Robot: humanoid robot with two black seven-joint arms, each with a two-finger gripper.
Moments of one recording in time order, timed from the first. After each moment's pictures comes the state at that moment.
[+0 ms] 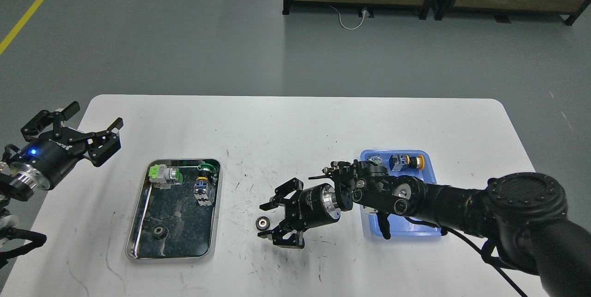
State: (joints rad) left arm -0.53 0.80 -0.33 -1.15 0.40 0.05 -0.49; right arm 0.88 -0.02 -0.20 0.73 -0.75 0.47 0.30
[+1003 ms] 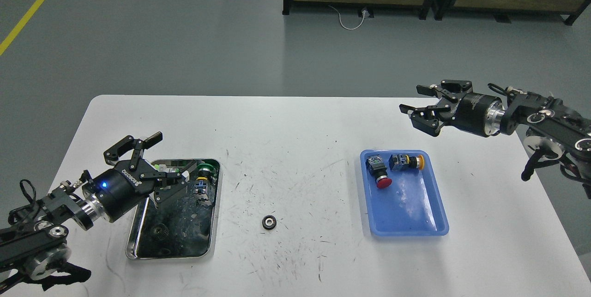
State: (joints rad) left arm -0.51 0.70 -0.21 -1.35 0.64 0.07 -0.49; right arm 0.87 -0.71 0.21 0.81 -0.57 0.47 0.29
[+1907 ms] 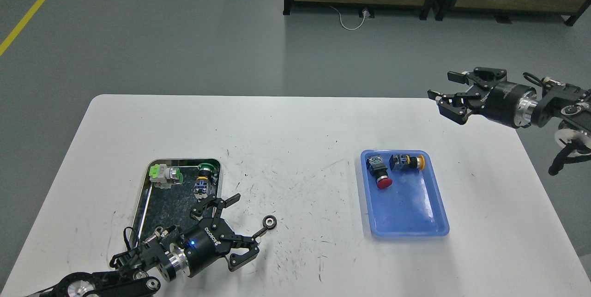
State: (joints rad) left arm -0.47 0.29 0.00 -1.12 0.72 0.20 -0.48; right arm 0.88 -0.78 0.21 0.80 -0.55 0.46 0.29
